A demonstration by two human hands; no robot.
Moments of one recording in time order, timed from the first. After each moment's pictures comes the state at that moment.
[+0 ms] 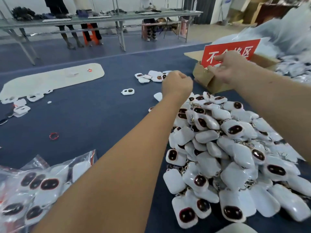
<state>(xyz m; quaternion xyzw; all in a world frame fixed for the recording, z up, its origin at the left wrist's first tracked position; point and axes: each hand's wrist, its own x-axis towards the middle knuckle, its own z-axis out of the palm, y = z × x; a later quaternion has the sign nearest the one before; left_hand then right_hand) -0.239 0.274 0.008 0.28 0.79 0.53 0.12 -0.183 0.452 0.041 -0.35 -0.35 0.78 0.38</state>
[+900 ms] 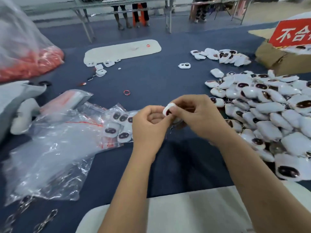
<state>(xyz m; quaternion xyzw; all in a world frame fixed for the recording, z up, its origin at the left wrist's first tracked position) -0.184 -0.029 -0.068 0.12 0.70 0.70 0.05 -0.132 0.116 -0.039 -0.06 -0.83 0.54 0.16</state>
